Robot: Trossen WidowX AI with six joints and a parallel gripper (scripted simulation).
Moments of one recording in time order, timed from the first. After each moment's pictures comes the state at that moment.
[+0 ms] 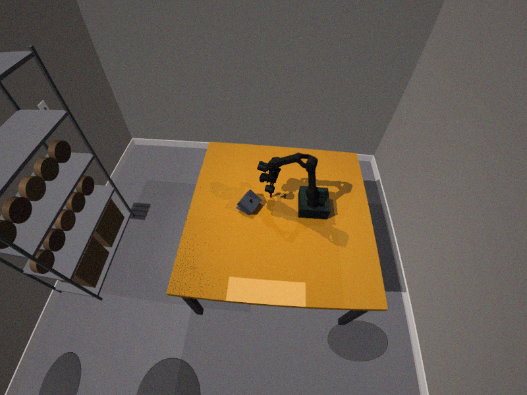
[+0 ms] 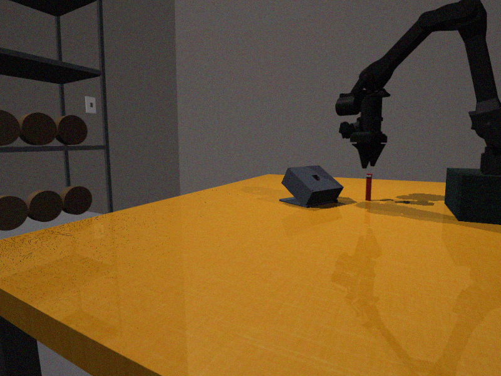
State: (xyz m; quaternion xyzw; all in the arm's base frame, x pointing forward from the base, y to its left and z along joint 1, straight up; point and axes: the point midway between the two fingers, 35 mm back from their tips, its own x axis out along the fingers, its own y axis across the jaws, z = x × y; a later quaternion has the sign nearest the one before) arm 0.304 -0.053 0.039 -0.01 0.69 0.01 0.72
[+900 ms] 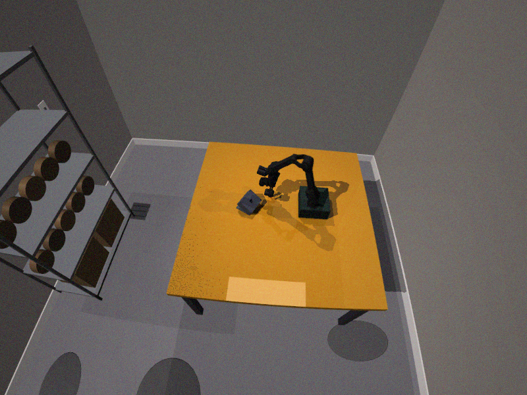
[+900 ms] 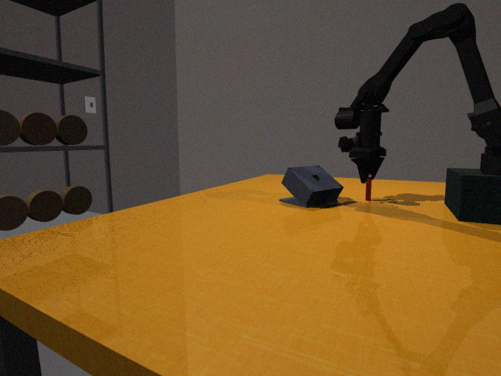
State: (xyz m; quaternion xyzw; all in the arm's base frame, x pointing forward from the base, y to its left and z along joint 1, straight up) arm 0.307 -0.053 -0.003 -0.01 0.69 0.01 0.72
